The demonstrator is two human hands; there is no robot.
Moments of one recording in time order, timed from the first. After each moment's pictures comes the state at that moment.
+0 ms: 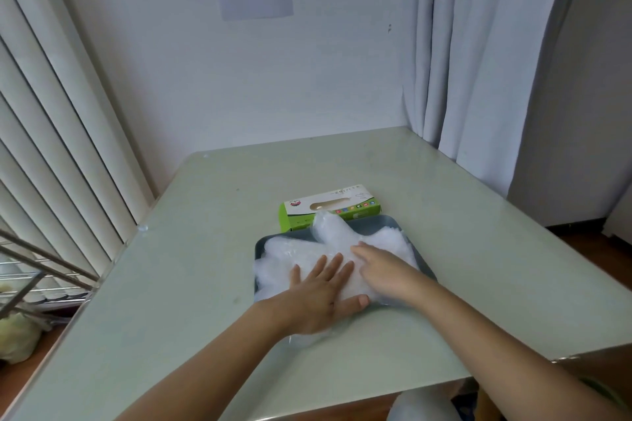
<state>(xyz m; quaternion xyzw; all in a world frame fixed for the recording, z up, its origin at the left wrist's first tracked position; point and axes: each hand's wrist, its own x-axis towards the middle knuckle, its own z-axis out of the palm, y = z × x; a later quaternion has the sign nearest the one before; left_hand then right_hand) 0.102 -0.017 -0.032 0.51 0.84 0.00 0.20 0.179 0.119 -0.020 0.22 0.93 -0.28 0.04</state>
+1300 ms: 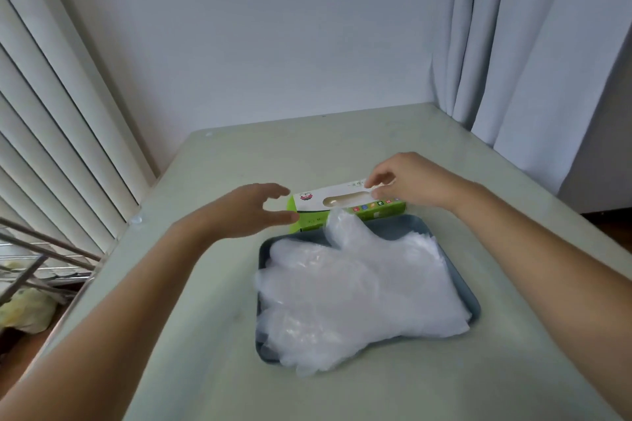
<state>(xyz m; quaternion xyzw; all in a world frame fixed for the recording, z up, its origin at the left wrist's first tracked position) -0.034 -0.028 0.046 0.40 0.89 0.15 0.14 0.097 0.216 0.044 0.13 0.97 -0.22 -0.06</state>
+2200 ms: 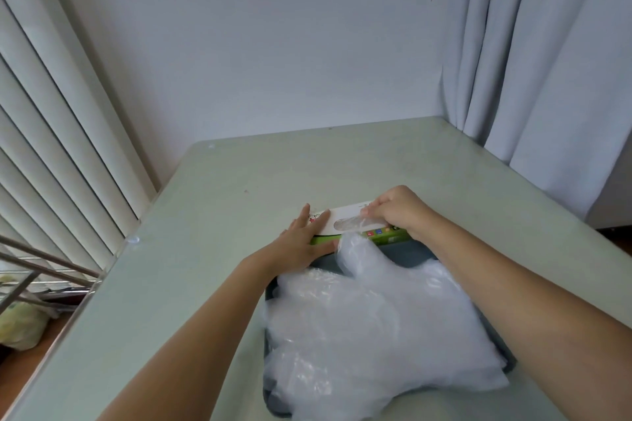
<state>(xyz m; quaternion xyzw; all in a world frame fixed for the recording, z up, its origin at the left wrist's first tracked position) -0.057 0.031 -0.027 0.40 0.87 0.18 0.23 0.033 0.217 -0.011 0.30 0.82 -0.47 -0.11</state>
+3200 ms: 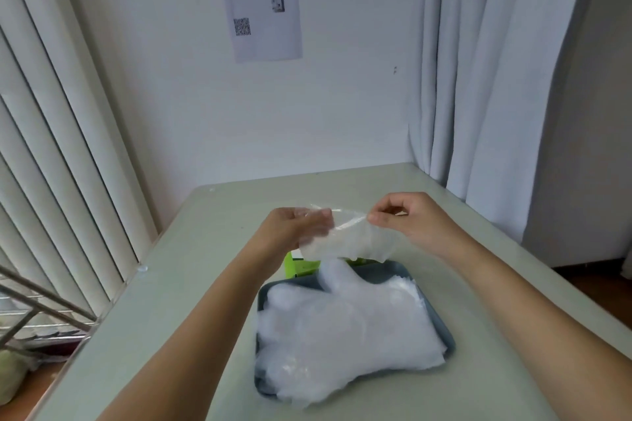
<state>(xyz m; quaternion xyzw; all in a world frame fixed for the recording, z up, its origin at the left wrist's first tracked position) 0.021 0.006 0.072 0.33 0.69 0.60 0.23 0.160 0.180 0.079 0.11 0.83 -0.49 -0.25</state>
